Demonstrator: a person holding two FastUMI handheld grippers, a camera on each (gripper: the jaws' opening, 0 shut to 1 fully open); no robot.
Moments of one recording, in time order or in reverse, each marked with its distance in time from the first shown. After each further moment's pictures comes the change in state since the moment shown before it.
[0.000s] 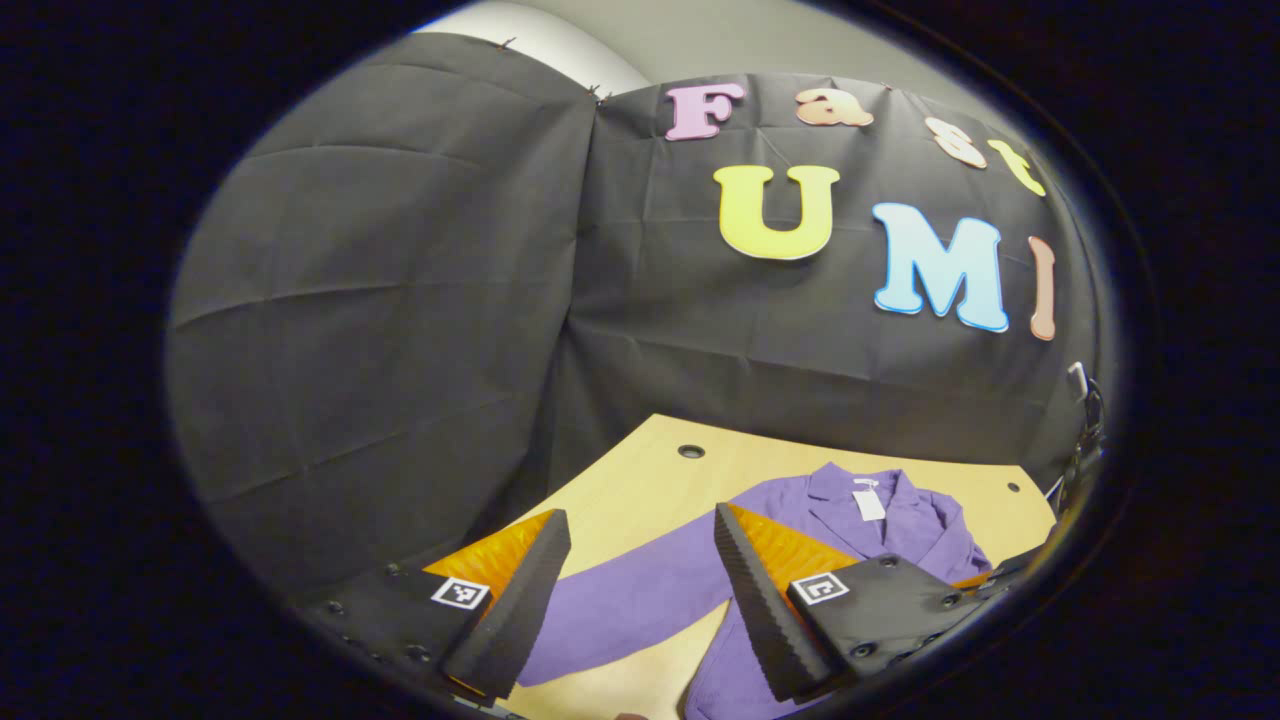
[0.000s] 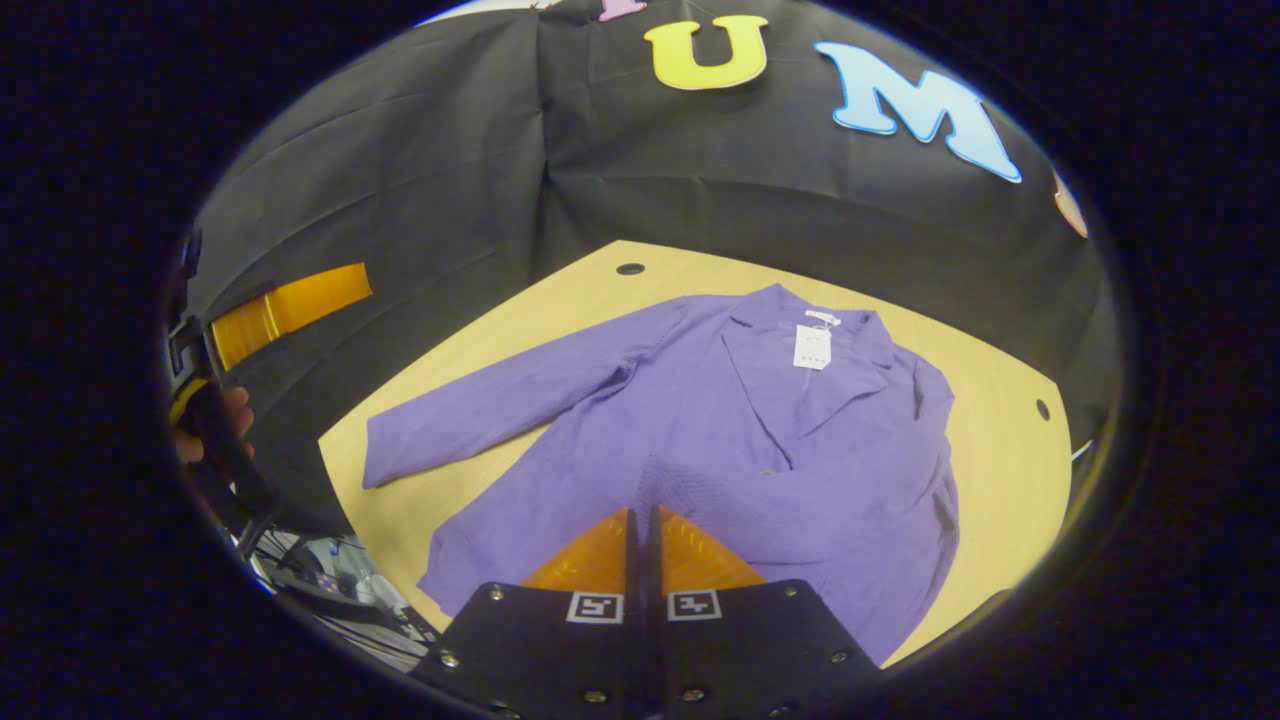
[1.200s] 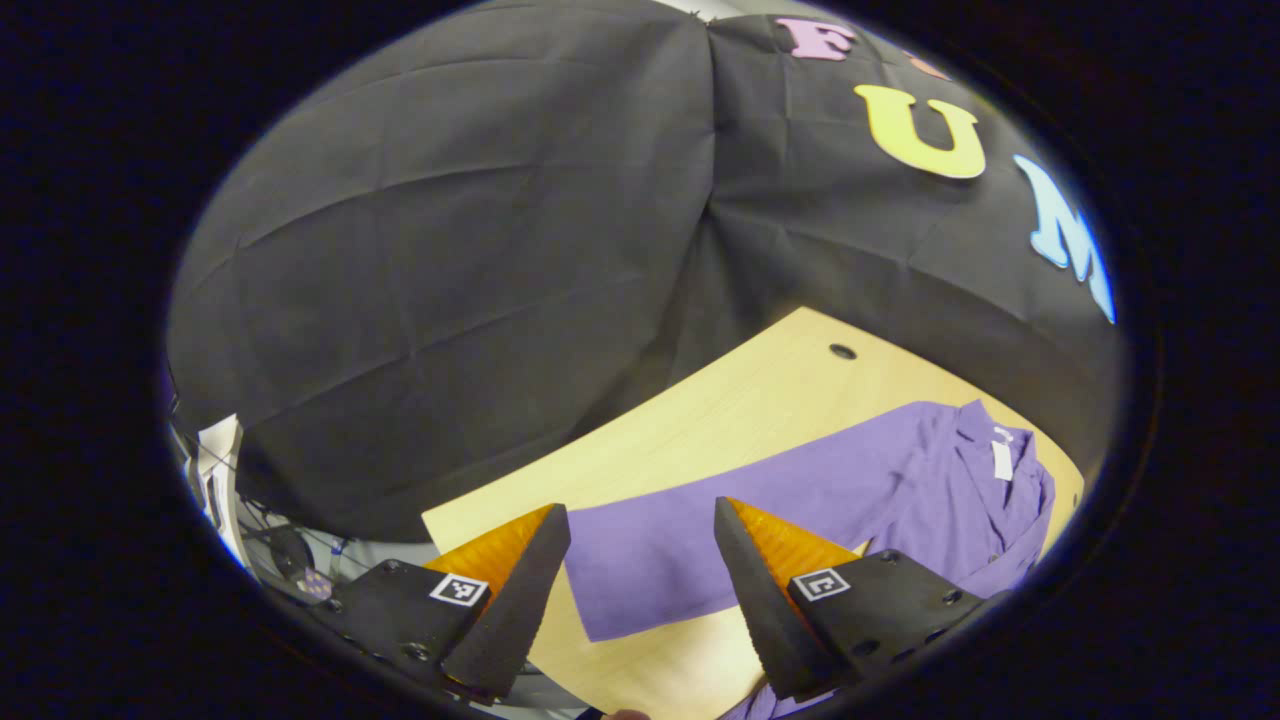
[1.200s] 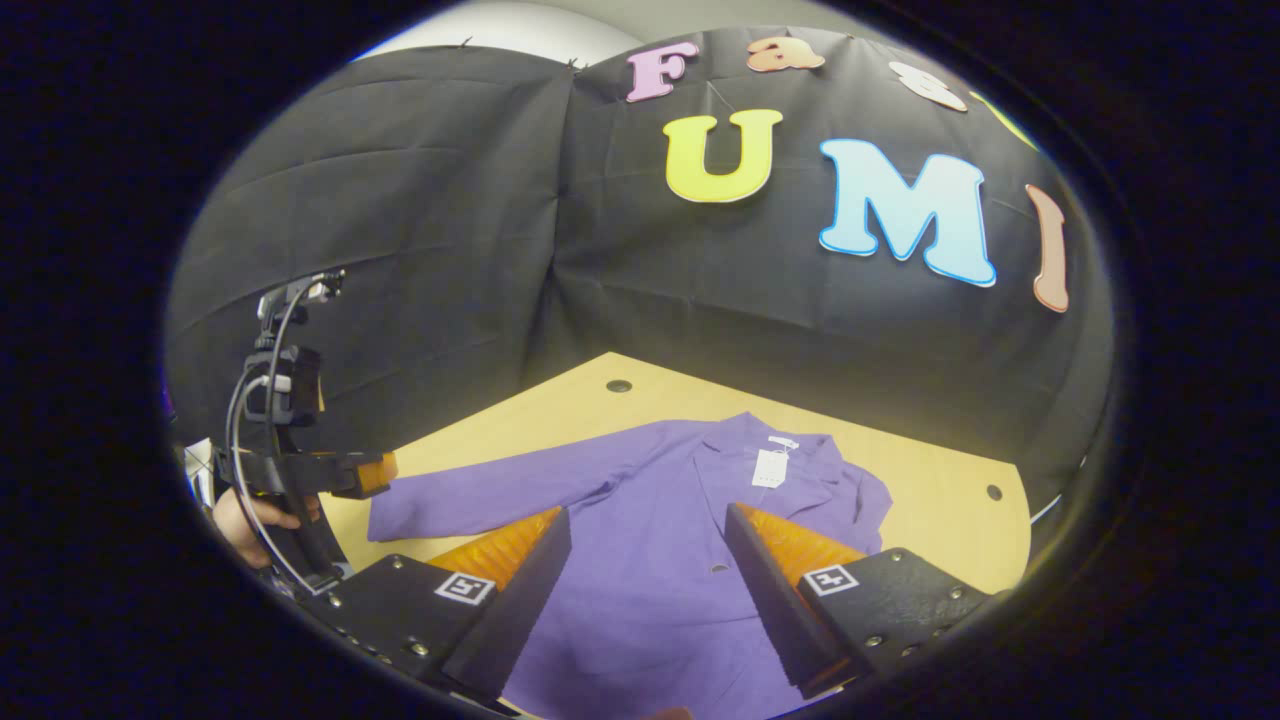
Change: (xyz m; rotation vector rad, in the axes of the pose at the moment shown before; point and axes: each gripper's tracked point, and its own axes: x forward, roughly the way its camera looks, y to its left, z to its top) left arm 0.017 0.111 -0.128 -0.146 0.341 0.406; right arm -0.063 -0.003 0.078 -0.079 -0.314 -0.075
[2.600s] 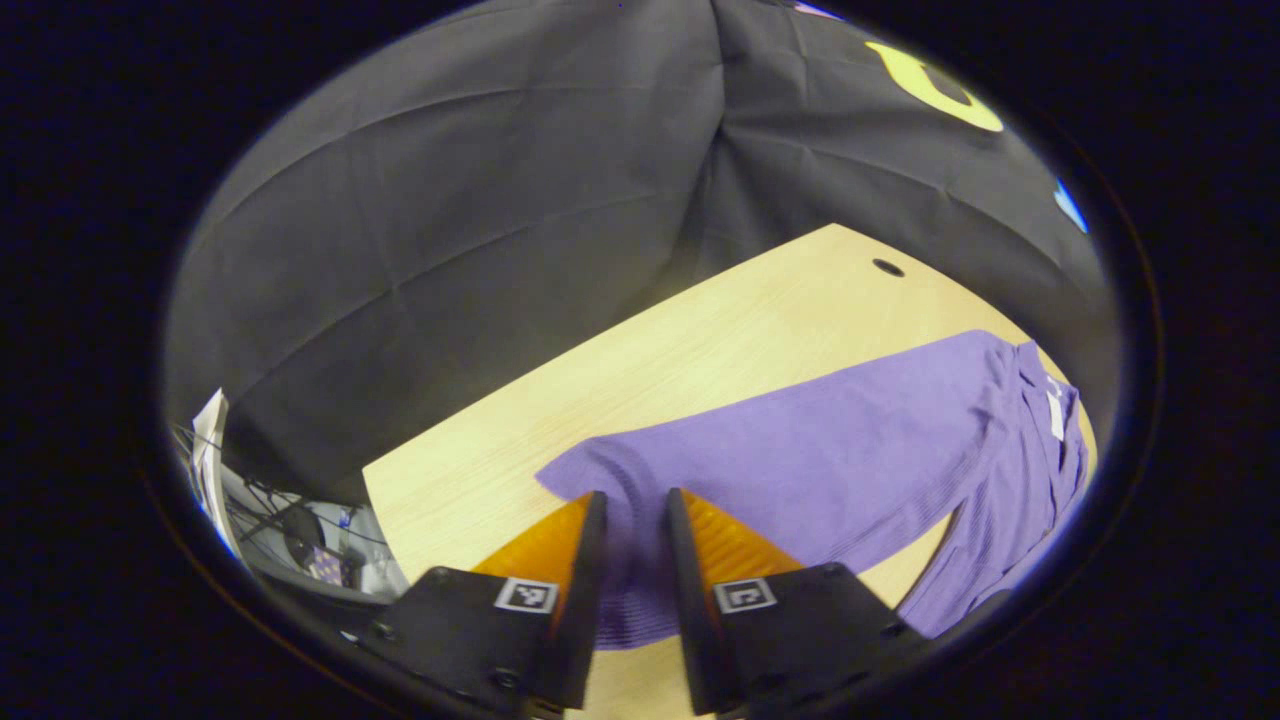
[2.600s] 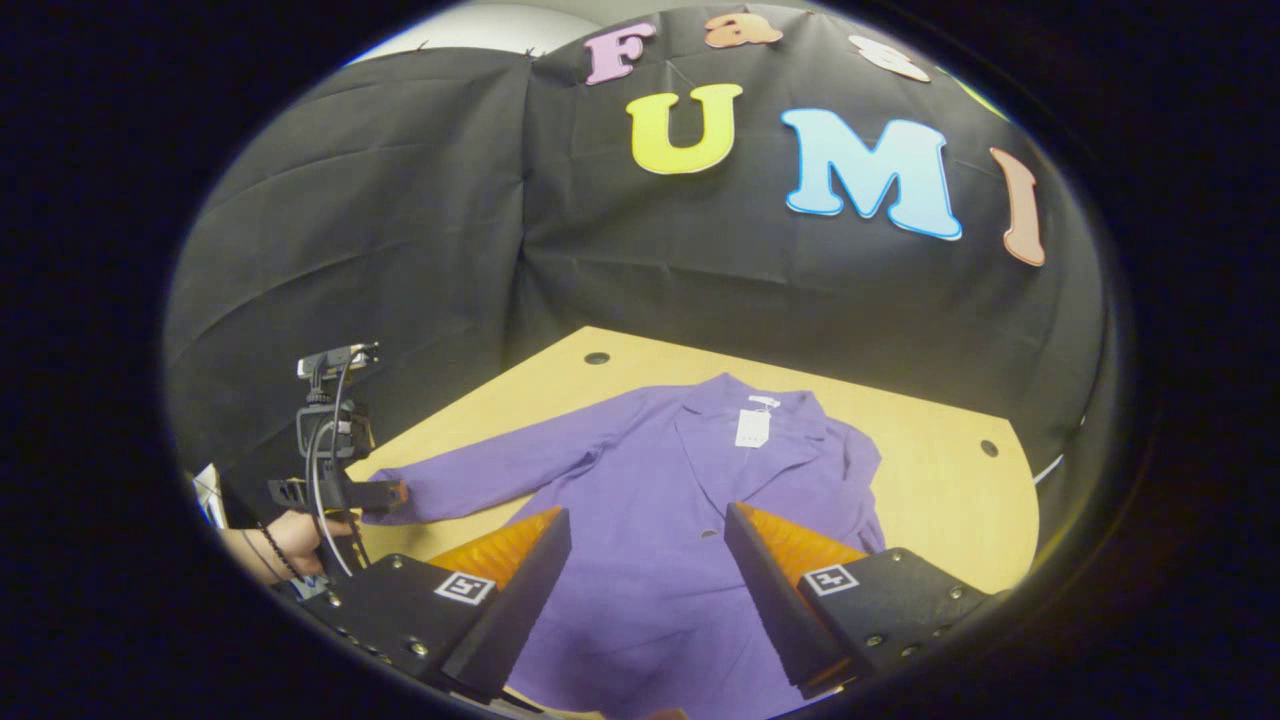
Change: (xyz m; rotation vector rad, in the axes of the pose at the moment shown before) left arm 0.083 -0.016 -0.066 0.063 0.144 0.019; right arm -0.010 -0.014 -0.027 0.094 0.079 -0.050
